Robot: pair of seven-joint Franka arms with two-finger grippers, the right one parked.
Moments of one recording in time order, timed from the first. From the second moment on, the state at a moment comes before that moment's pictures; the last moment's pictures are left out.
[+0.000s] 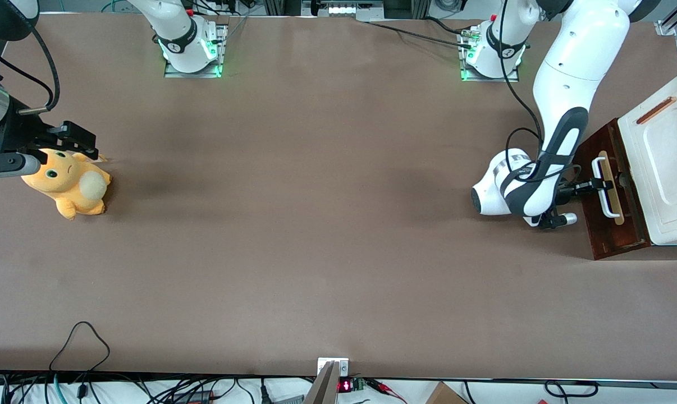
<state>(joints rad) -0.09 0.70 -0.11 -1.93 1.32 1.37 -0.97</state>
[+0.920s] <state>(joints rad) -0.12 0.70 -0.11 -1.93 1.29 1.37 -0.98</state>
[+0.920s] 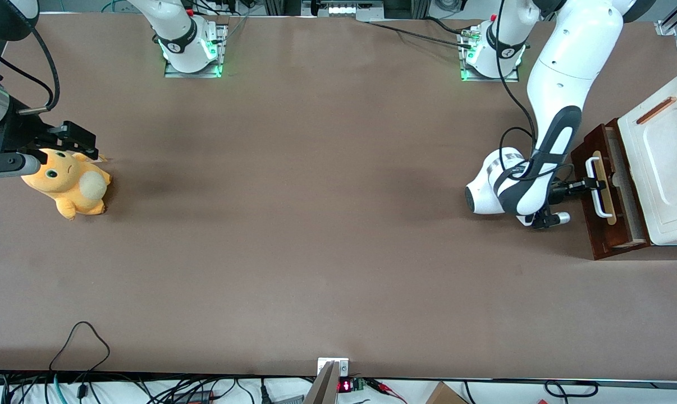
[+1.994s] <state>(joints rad) -0.15 0.70 -0.11 -1.92 1.26 1.36 -0.99</state>
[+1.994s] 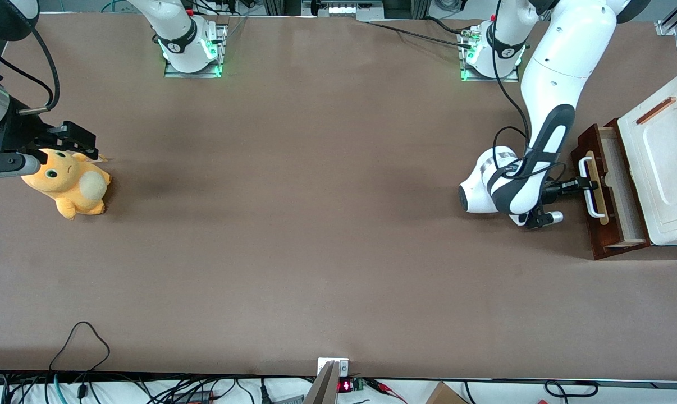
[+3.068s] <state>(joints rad) -0.17 0.70 -0.11 -1.91 1.23 1.36 -0.99</state>
